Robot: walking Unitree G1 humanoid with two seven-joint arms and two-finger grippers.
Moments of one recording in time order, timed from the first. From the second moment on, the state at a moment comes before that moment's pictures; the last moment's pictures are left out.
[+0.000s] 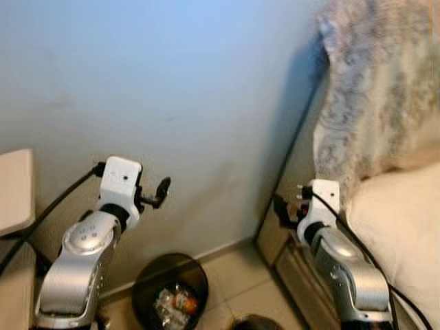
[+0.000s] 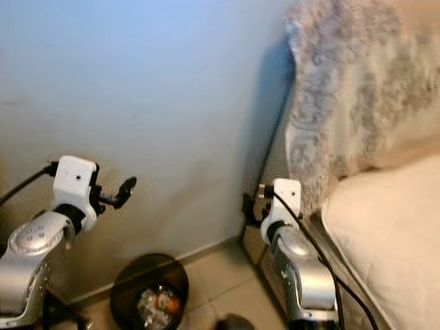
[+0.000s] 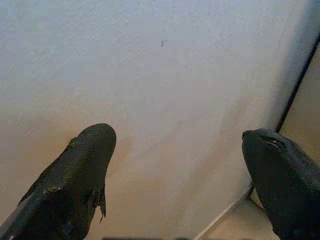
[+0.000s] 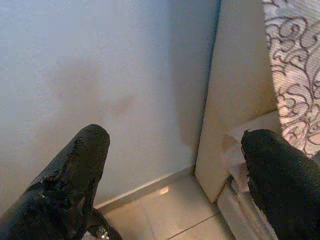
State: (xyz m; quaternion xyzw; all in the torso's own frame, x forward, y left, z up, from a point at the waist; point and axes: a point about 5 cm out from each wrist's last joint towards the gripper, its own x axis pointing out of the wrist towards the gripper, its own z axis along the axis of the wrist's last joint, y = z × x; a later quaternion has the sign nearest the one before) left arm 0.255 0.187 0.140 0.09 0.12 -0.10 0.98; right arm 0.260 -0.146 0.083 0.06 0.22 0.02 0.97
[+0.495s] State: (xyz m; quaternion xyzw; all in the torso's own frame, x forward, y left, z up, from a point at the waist) left arm 0.253 0.183 0.135 0.09 0.13 -0.12 0.98; right arm 0.257 -0.155 0.077 0.06 0.24 0.01 0.97
